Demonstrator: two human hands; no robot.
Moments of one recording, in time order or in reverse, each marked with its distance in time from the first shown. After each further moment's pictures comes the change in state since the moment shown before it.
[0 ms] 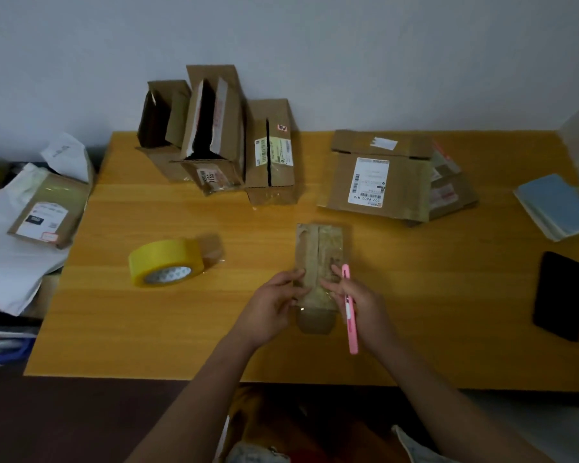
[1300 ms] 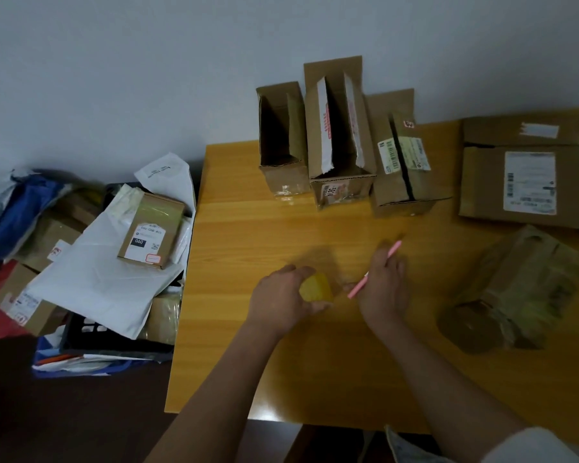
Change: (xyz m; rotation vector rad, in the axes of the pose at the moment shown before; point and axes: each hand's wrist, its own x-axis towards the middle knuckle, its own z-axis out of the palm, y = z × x) left_hand 0.002 -0.086 -0.218 0.609 -0.158 -0.352; right_hand 0.167 -0.106 0.195 -0.387 0.115 0.600
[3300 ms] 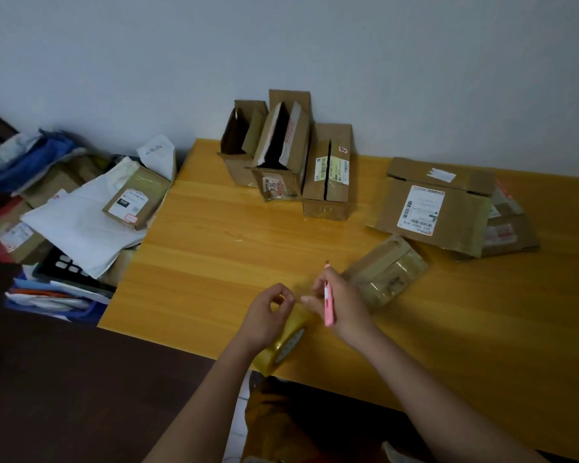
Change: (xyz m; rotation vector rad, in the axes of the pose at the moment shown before) left_hand -0.083 0.166 0.098 -0.863 0.226 -0.160; right_hand -0.054 0.136 -0.140 0.424 -0.406 -0.503
